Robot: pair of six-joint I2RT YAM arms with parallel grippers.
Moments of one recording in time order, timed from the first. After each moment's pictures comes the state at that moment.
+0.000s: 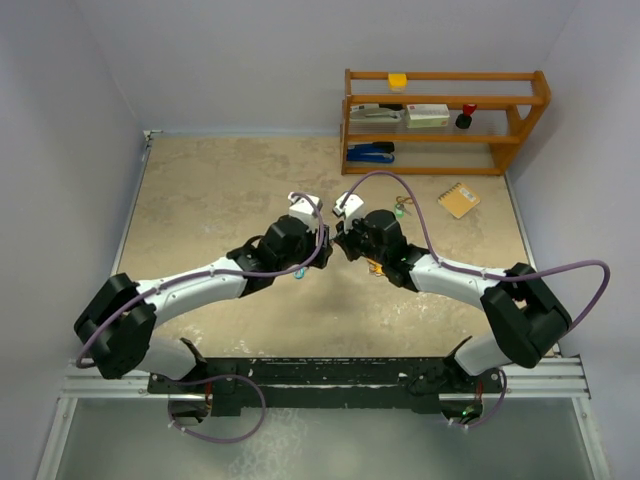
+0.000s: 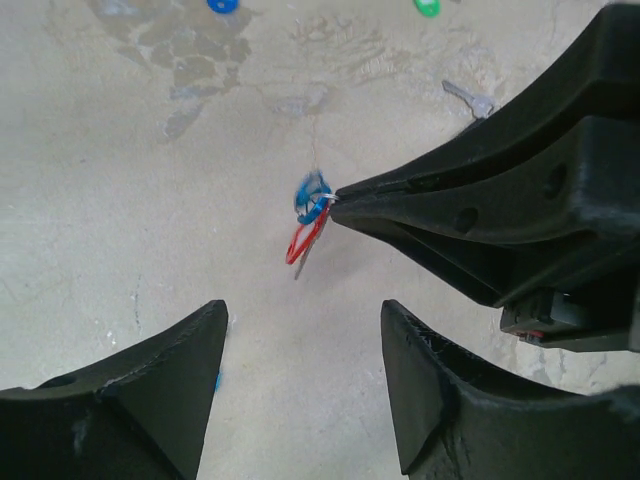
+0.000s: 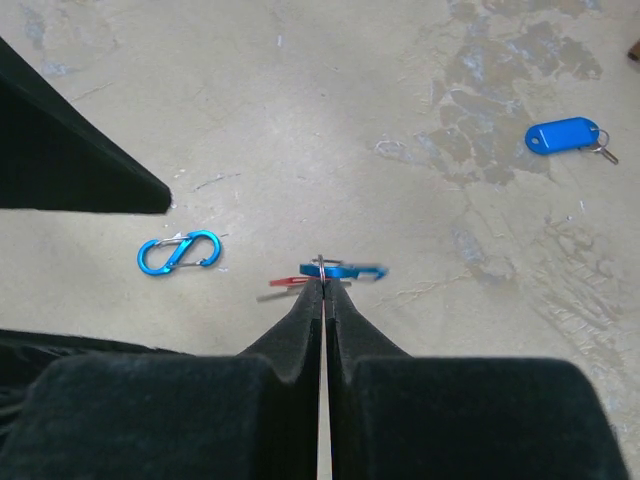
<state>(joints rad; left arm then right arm) -0.83 1.42 0.82 0.06 -0.17 -0.41 0.68 1.47 0.73 0.31 -0.08 -0.06</state>
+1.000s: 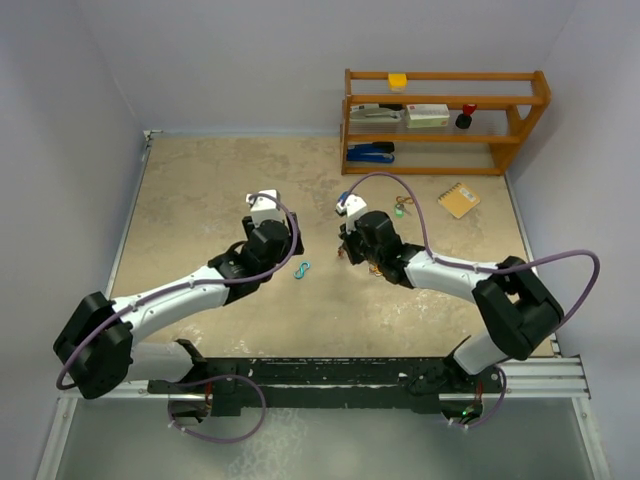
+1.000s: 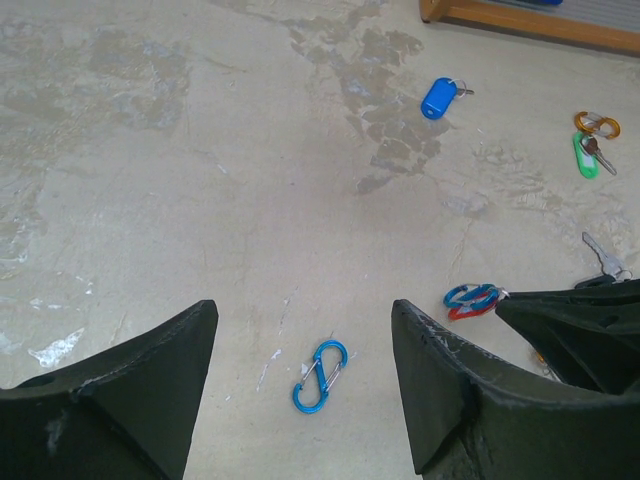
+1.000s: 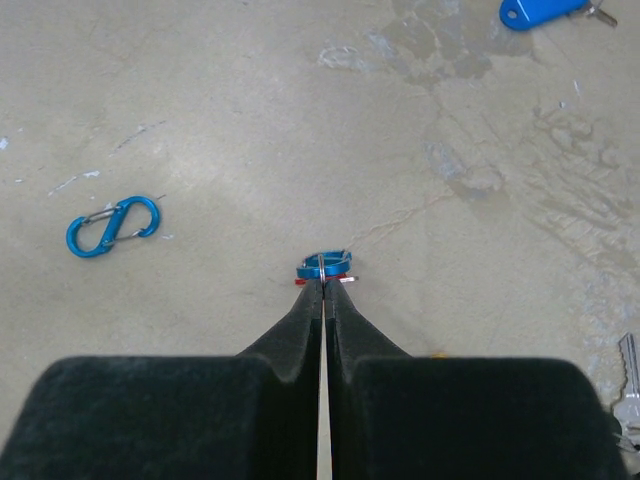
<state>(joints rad) -0.79 1.27 0.74 0.01 -0.59 -0.57 0.68 1.52 0.75 0.19 0.05 0.04</state>
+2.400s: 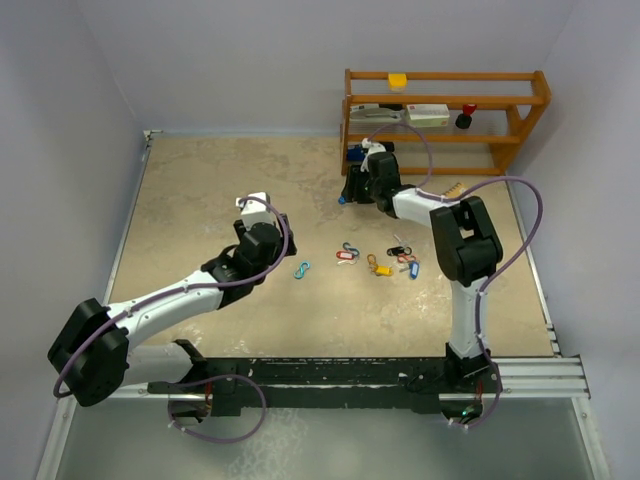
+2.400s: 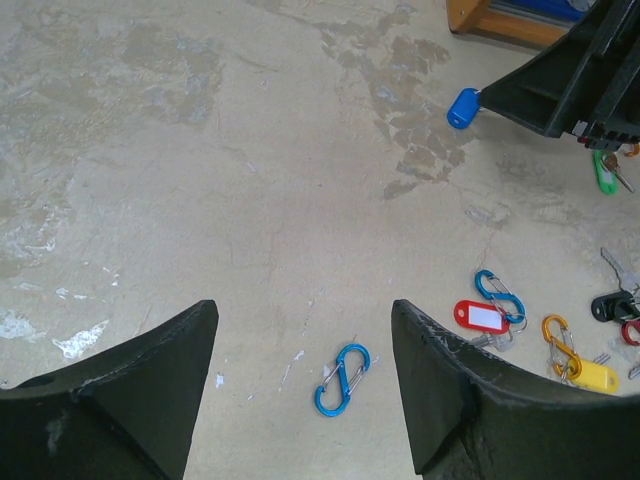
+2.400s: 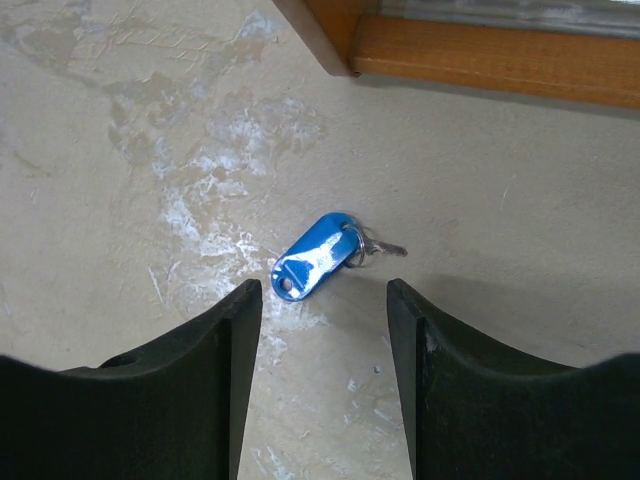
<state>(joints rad) -0.76 1.22 0.67 0.04 -0.59 -0.59 0.37 2.08 1.37 0.10 -0.06 0.30</state>
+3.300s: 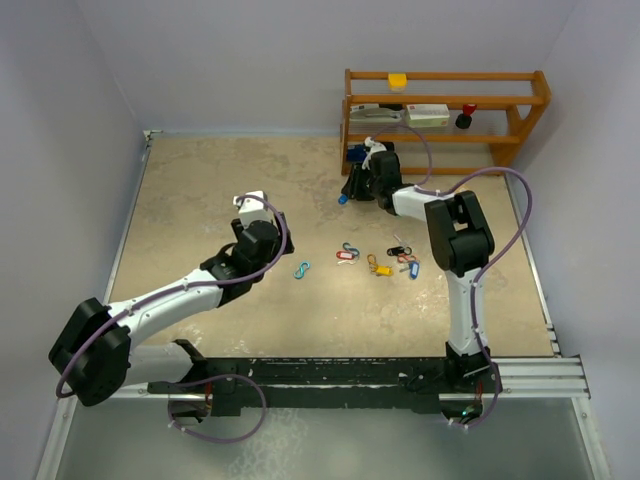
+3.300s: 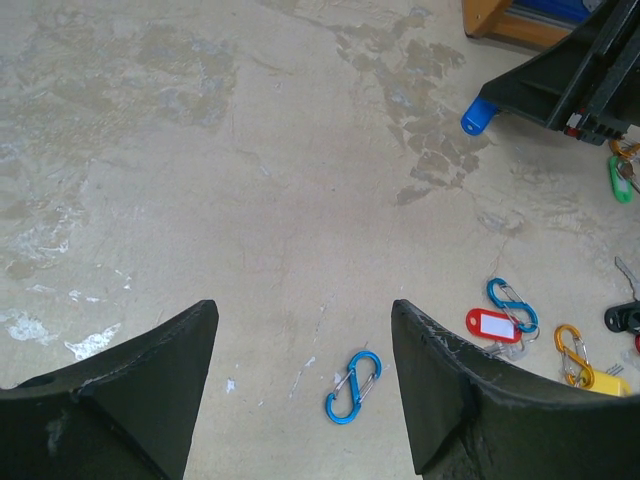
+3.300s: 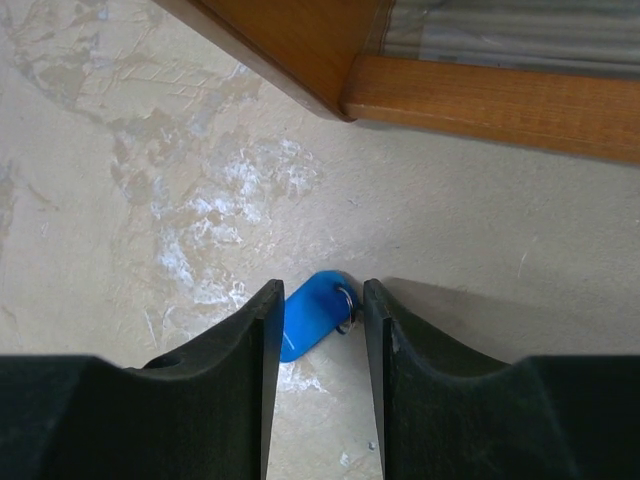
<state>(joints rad) -0.73 1.23 0.67 0.04 -0.58 -0.59 0.33 2.20 1.45 0.17 -0.17 0.35</state>
